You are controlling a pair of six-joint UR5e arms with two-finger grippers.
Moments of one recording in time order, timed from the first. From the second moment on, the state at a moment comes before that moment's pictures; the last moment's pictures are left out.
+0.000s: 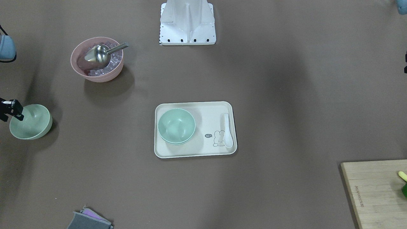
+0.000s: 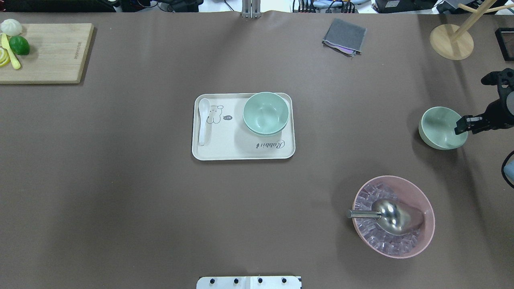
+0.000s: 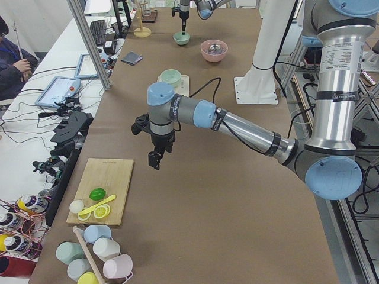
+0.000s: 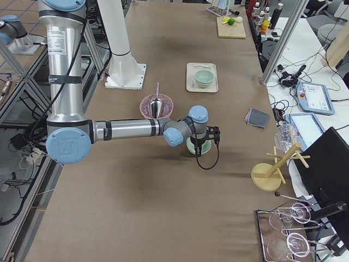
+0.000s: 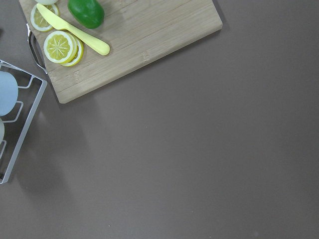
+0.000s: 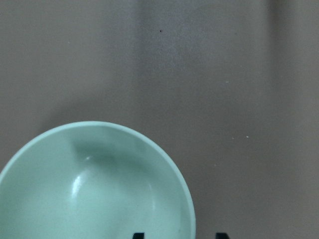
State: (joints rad) left arm -1.44 -1.59 -1.95 -1.38 -2.21 0.17; right arm 1.09 -1.59 1.59 -1.05 2.18 0.66
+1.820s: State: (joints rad) left arm -1.44 -1.59 -1.95 -1.38 -2.21 0.17; right arm 1.09 -1.58 1.61 -1.05 2.20 0.65
